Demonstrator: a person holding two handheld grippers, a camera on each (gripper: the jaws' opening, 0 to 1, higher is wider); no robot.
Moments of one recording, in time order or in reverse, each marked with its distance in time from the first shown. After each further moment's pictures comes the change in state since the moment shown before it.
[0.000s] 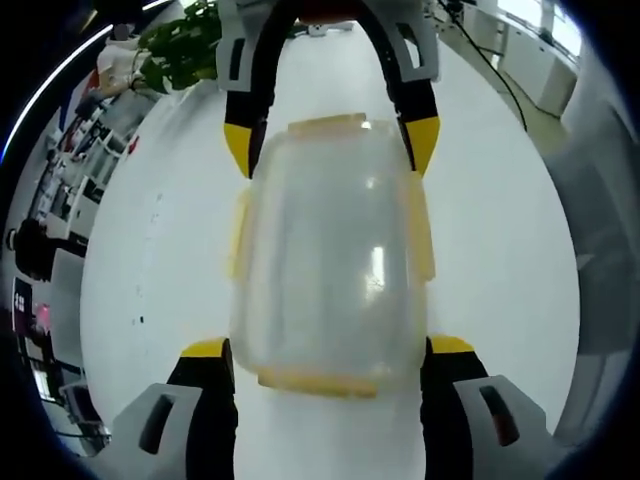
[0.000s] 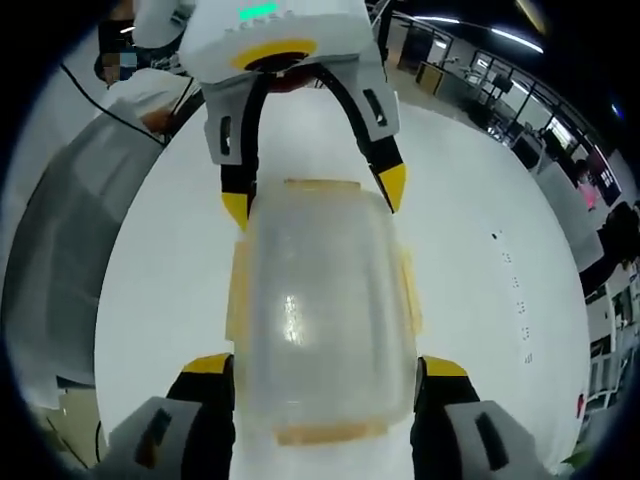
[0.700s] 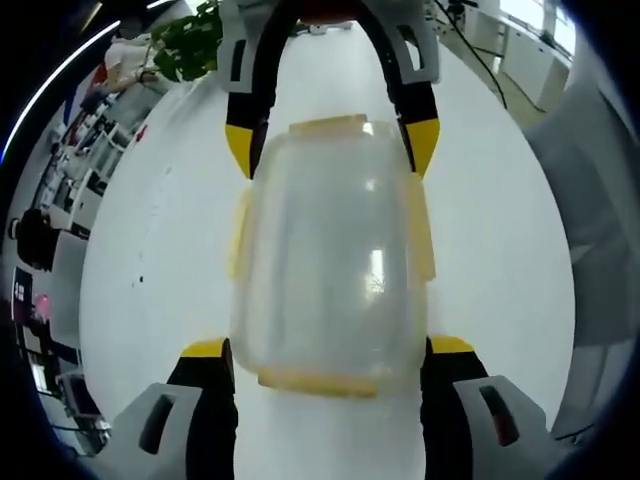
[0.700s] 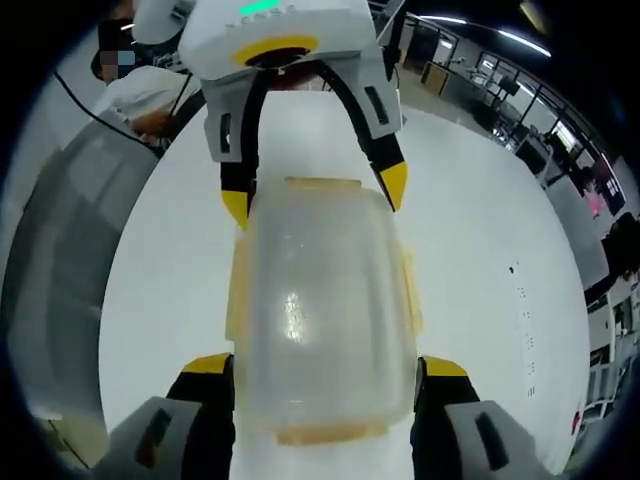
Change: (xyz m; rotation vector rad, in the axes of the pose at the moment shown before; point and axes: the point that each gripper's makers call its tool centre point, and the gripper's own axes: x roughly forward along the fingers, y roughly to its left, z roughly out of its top) left arm -0.024 -0.013 -0.055 -0.019 -0.006 0.007; right arm 0.025 0.016 0.053 -0.018 0.013 0.007
